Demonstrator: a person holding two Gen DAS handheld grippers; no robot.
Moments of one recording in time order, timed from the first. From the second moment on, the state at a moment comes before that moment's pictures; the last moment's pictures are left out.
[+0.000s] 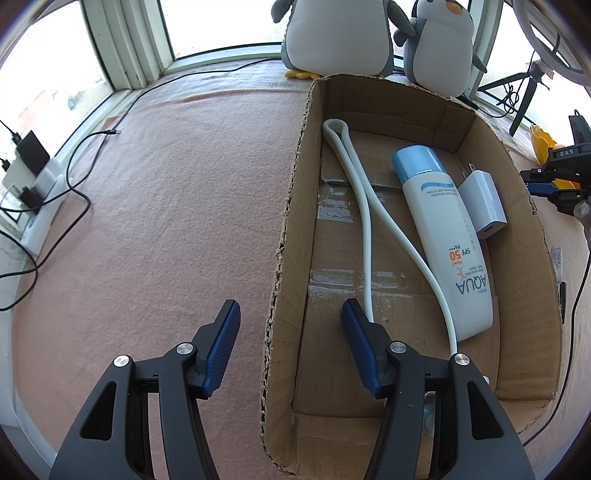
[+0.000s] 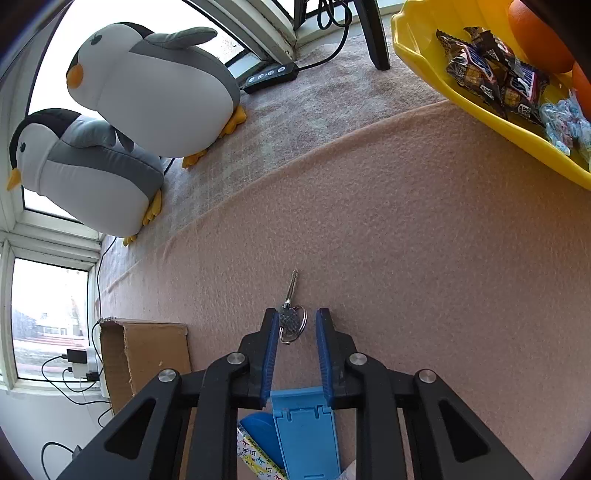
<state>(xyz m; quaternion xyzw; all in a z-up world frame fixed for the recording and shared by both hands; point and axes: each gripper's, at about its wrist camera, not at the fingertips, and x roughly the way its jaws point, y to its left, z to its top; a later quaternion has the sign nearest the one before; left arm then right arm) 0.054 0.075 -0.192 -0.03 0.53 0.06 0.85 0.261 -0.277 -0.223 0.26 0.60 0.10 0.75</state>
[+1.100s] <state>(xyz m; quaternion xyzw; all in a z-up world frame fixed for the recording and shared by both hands) 0.053 0.076 -0.191 -0.03 0.53 0.06 0.85 0.229 -0.257 -0.154 0.23 0.55 0.15 0.79</state>
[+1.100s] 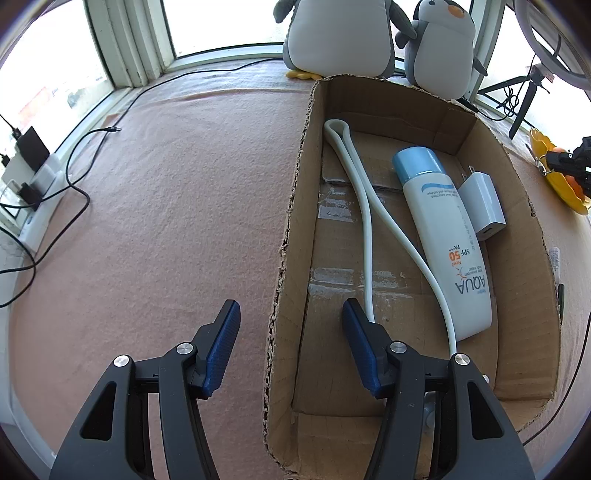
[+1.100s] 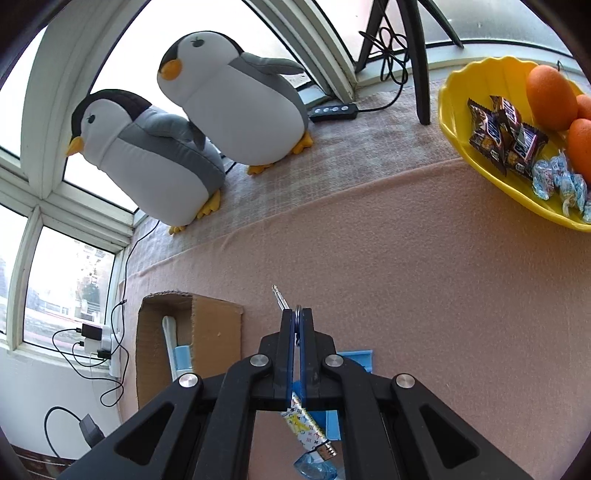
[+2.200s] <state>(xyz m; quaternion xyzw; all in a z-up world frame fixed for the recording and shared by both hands) 0.050 0.075 -0.192 -0.03 0.52 0.06 0.85 0.115 -0.080 -0.119 0.04 0.55 0.32 0.77</state>
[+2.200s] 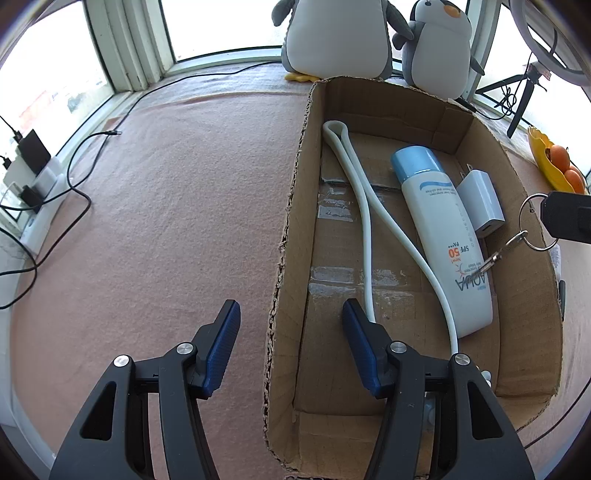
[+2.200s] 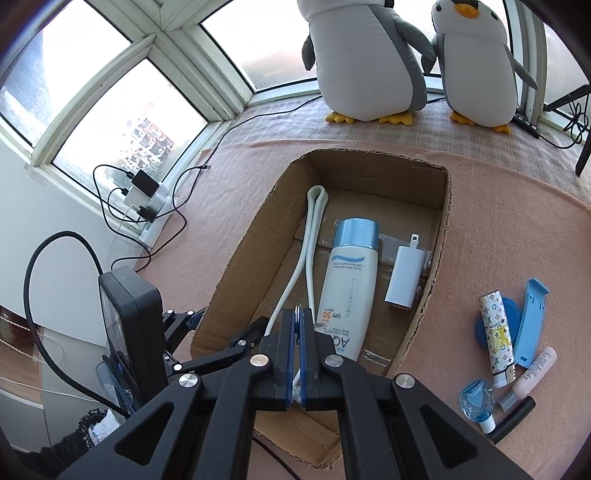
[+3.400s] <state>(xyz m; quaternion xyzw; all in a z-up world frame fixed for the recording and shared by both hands) 0.051 0.073 -0.191 -0.02 0.52 0.06 0.85 0.054 -0.079 -0.111 -0.07 0.46 0.31 0.83</state>
